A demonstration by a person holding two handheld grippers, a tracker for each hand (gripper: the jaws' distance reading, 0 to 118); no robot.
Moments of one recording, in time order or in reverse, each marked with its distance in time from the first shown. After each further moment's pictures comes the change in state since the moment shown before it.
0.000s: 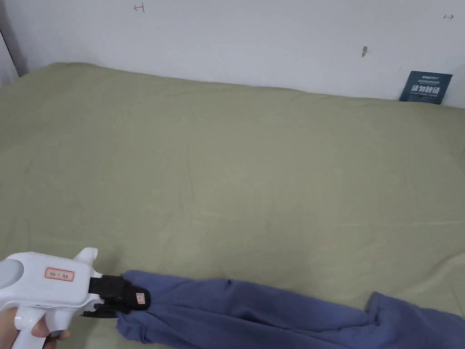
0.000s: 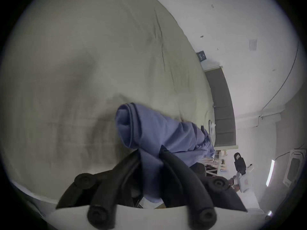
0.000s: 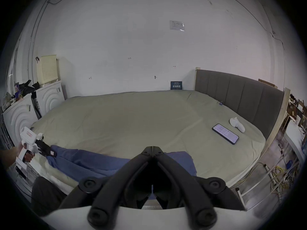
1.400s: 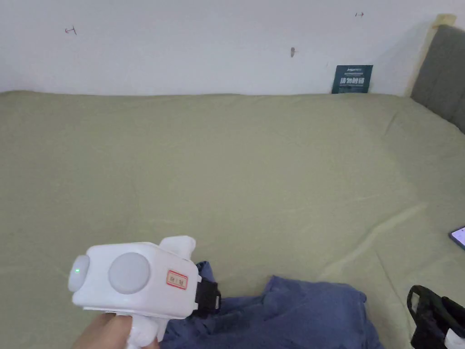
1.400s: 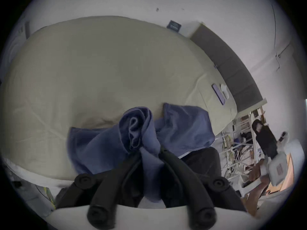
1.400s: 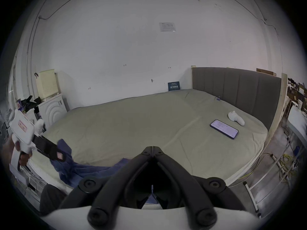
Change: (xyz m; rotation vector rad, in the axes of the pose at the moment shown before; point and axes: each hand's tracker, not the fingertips) left arm 0.244 -0.102 -0.118 -0.083 0.279 -0.487; right arm 0.045 -0.010 0.017 0.017 0.015 -0.126
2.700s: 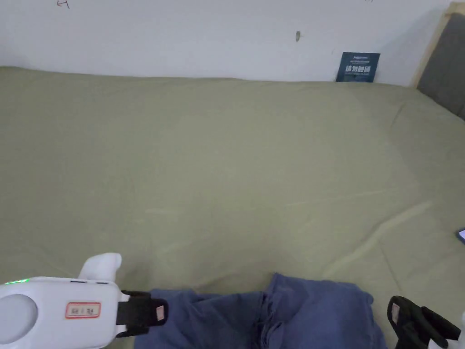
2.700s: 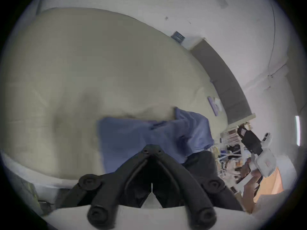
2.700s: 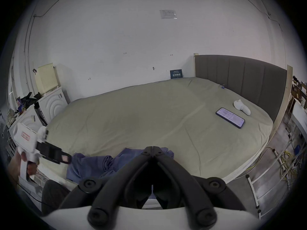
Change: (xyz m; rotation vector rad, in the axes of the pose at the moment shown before) left arm -0.116 -0.039 0.053 0.121 -0.074 0.140; right arm -0.024 -0.008 -0.028 -0.103 0.050 0.018
